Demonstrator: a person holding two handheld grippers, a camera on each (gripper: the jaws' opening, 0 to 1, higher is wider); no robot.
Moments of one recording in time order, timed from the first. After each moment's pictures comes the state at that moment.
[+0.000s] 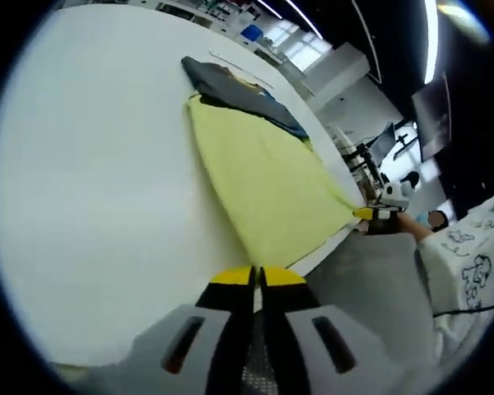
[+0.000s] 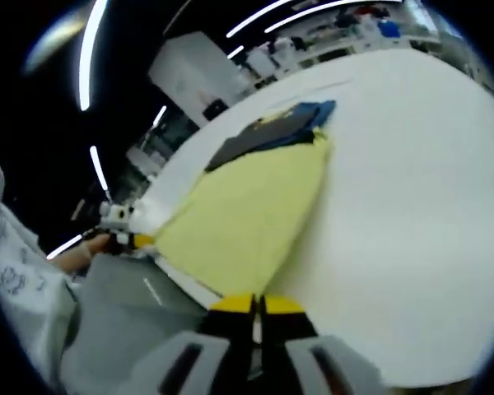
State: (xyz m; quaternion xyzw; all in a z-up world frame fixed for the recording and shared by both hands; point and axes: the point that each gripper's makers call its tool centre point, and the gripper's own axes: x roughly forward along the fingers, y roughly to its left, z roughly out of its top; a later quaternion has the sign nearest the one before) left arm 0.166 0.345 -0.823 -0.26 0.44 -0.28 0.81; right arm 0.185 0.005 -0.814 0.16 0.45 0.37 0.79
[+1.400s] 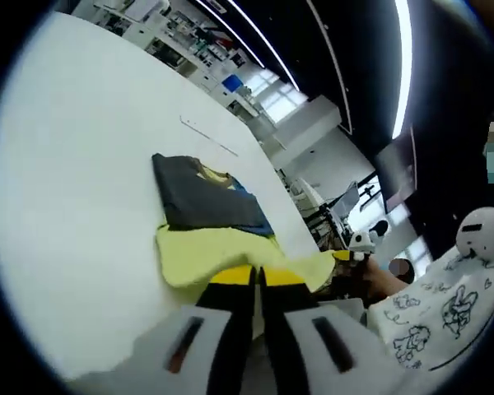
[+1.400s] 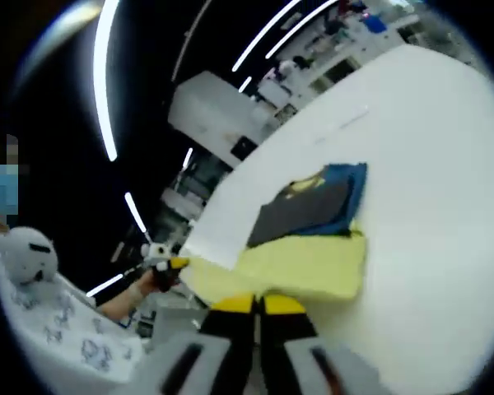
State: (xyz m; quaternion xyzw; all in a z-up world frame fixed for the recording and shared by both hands) left arm 0.239 0.347 -0.711 -0.34 0.31 -0.29 0.84; right arm 0.243 0.021 -0.703 0.27 0.37 0.41 0.79
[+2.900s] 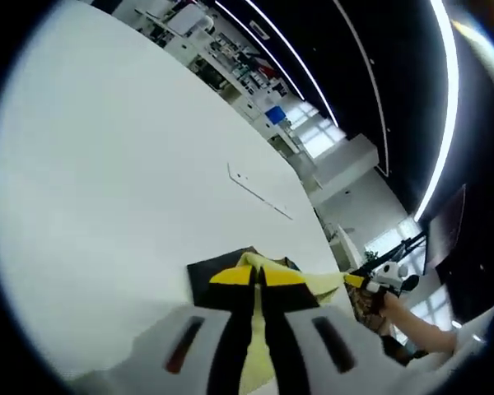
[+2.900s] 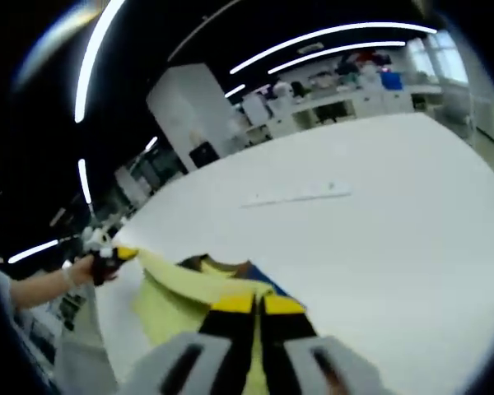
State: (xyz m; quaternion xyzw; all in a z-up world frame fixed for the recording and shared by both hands) left arm 0.426 0.338 -0.753 -0.38 0.29 -0.18 0.86; right arm 0.488 0.017 -0.765 0.12 0.35 0.32 0.87
